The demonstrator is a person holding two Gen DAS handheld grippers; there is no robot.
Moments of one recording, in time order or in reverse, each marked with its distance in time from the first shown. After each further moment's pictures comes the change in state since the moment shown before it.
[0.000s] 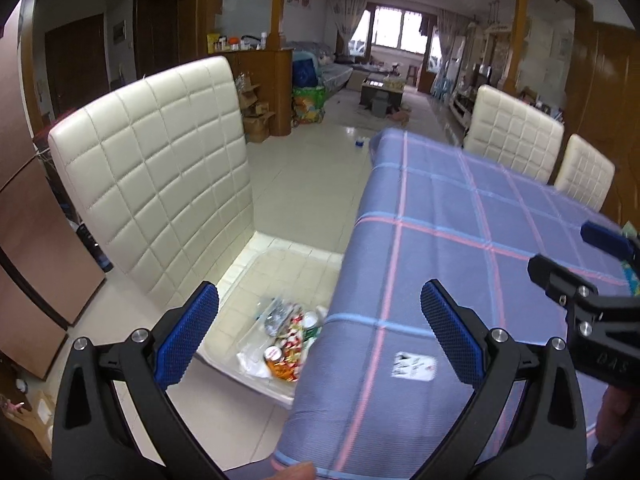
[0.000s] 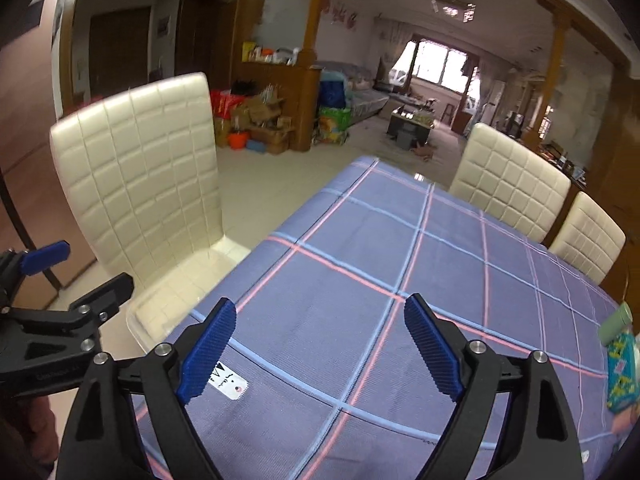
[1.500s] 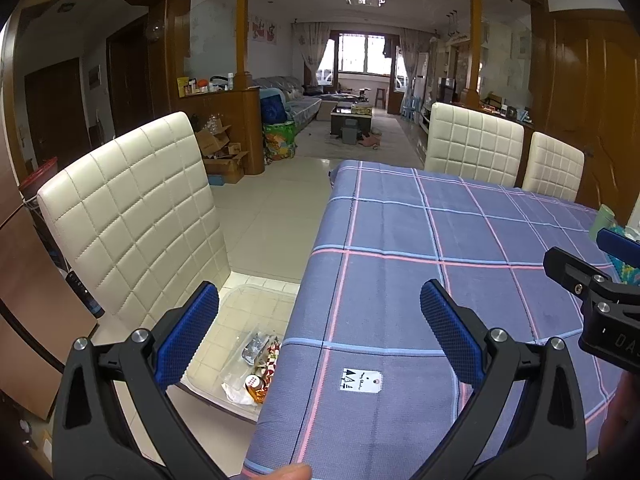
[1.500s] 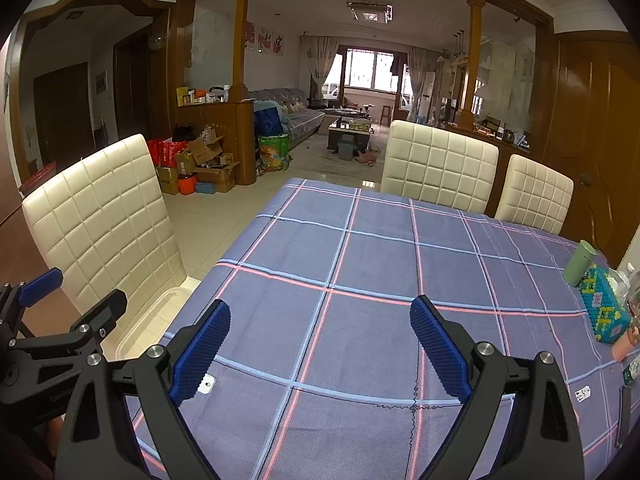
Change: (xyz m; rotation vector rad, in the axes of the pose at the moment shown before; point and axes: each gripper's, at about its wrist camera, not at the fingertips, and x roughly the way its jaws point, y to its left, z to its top) left arm -0.037 -0.053 0.002 0.118 -0.119 -0.050; right arm -0.051 -0.048 -0.024 0.192 -0.074 -0.126
